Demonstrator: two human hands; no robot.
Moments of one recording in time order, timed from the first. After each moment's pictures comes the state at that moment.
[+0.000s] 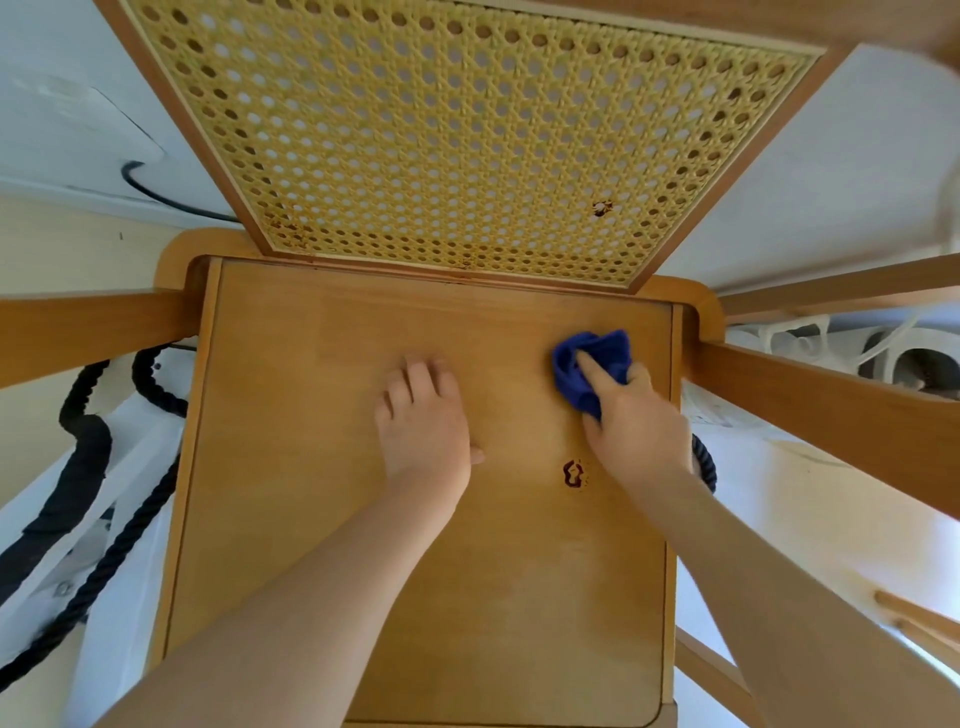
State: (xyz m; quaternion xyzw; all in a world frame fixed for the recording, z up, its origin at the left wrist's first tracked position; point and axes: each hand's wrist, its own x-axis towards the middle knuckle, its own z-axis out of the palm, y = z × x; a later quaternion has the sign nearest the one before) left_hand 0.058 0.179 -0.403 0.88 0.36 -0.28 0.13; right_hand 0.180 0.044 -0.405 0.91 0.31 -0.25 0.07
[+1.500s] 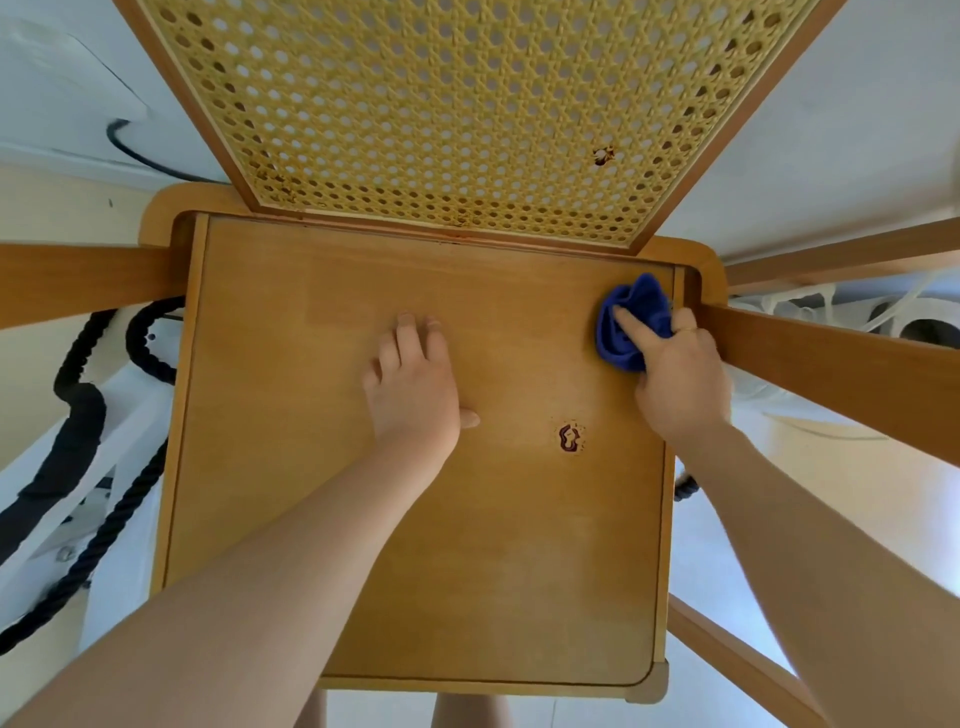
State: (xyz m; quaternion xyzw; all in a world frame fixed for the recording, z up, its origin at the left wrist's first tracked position) left_hand 0.055 0.181 -0.407 0.87 0.39 -0.26 0.16; right_hand 0.209 0.016 -0.416 0.94 0.29 -0.19 0.05
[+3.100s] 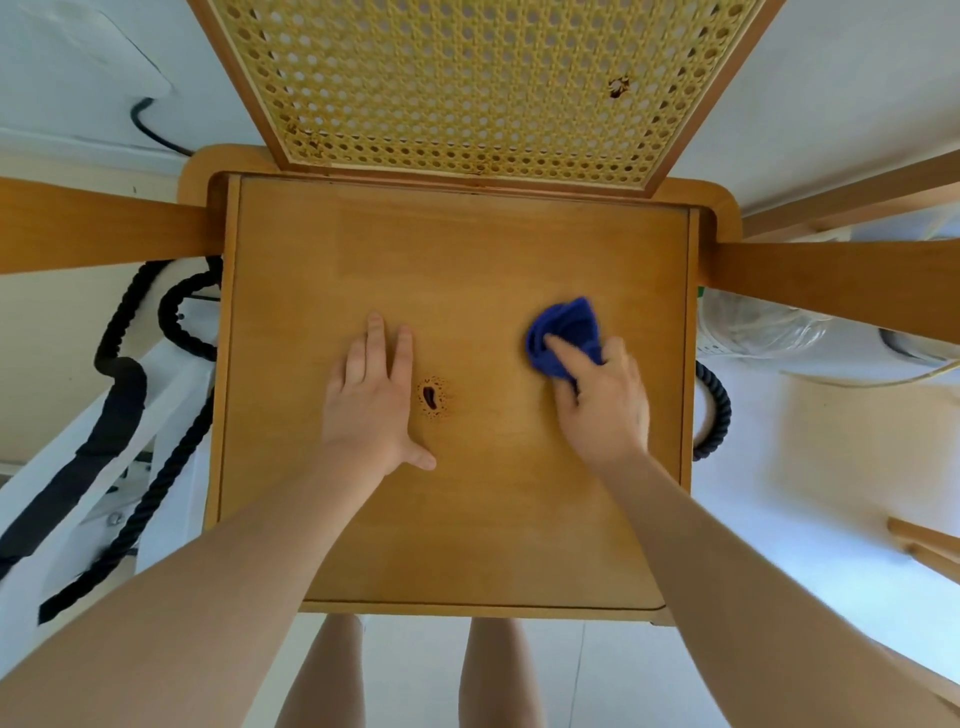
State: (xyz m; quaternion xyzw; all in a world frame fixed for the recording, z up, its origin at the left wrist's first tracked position) left_hand -0.035 0.193 -0.396 0.88 0.28 -0.36 0.10; right_hand 0.091 0.024 -0.422 0.93 0.27 -0.20 -0.14
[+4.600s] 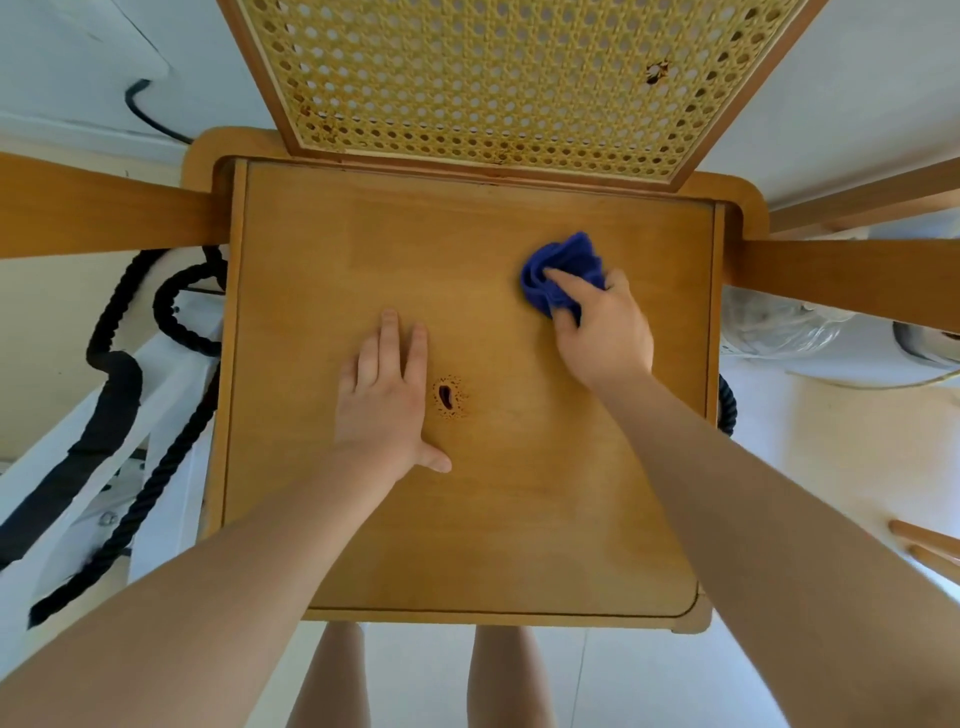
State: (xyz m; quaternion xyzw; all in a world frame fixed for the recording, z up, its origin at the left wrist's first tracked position) left_hand -0.037 0.196 -0.399 0.89 0.27 -0.36 0.11; right_hand 0.127 0.081 -0.417 0.93 0.23 -0.24 -0.13
